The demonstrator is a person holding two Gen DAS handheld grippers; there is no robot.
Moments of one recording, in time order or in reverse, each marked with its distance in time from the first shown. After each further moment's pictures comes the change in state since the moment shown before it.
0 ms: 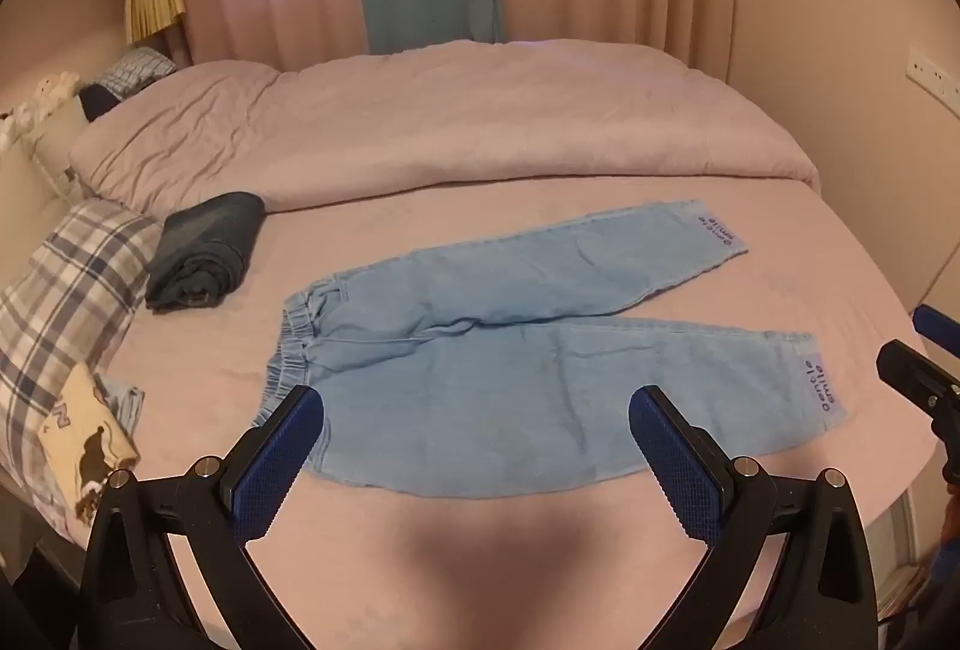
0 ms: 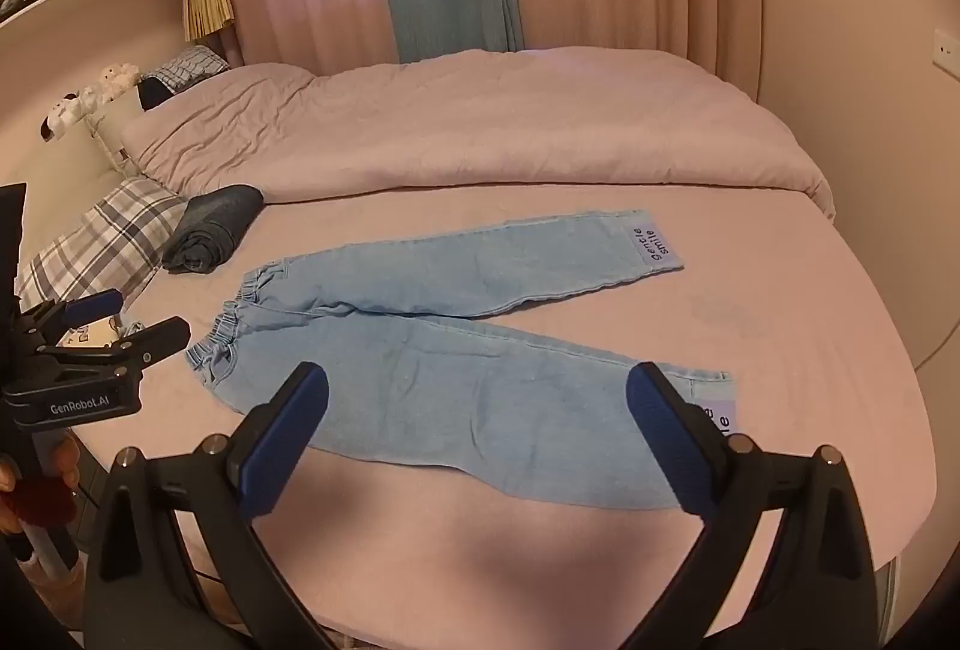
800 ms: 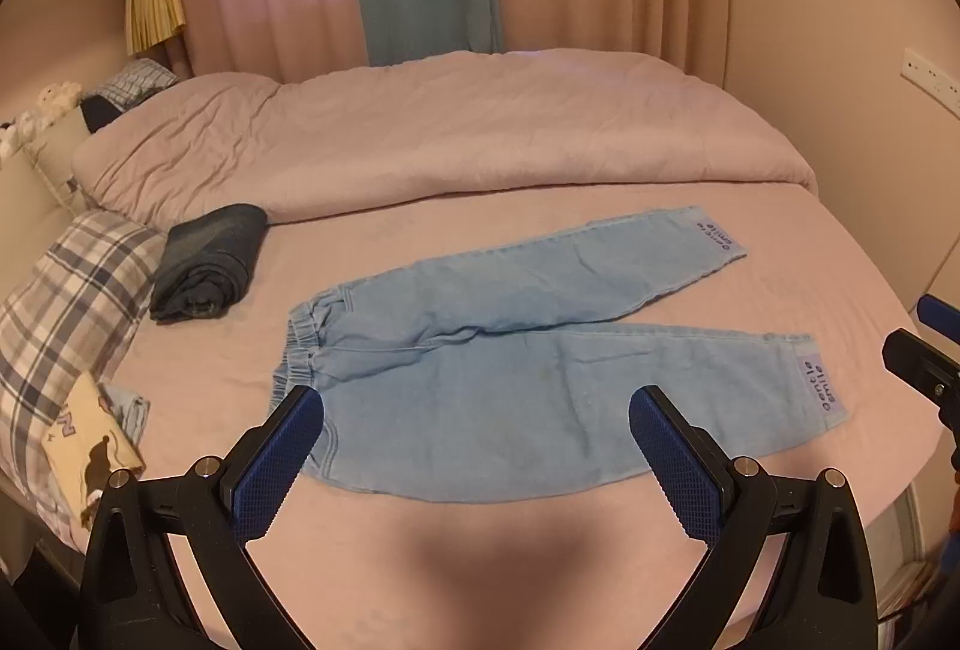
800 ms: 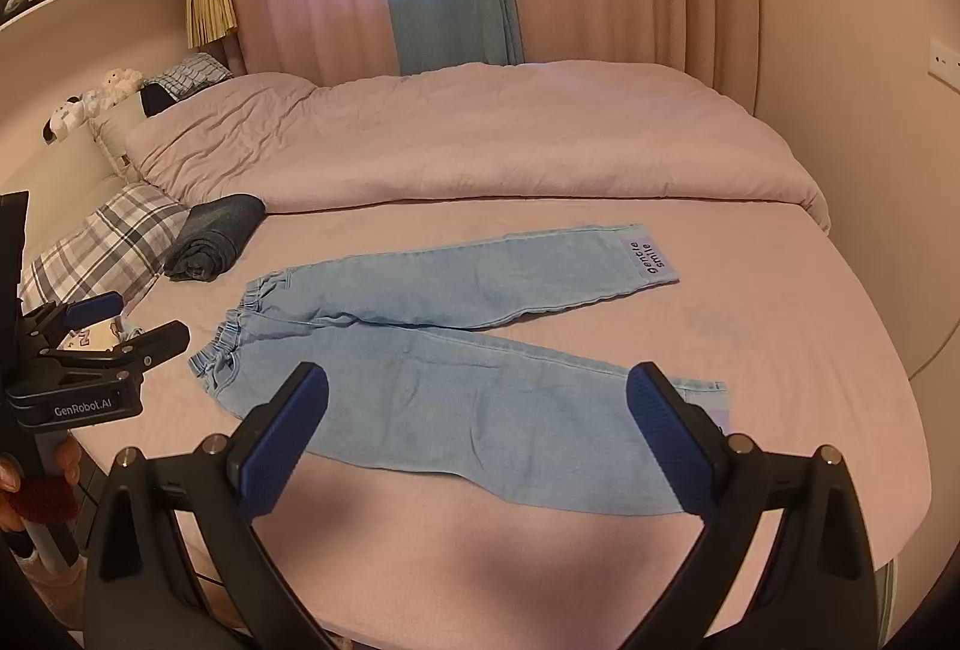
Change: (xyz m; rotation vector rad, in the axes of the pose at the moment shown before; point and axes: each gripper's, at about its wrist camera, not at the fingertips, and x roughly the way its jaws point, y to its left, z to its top) left arm -0.005 0.005 0.003 -0.023 -0.014 -0.027; right arm -0.007 -0.004 0.007 -0.003 -0.011 0.000
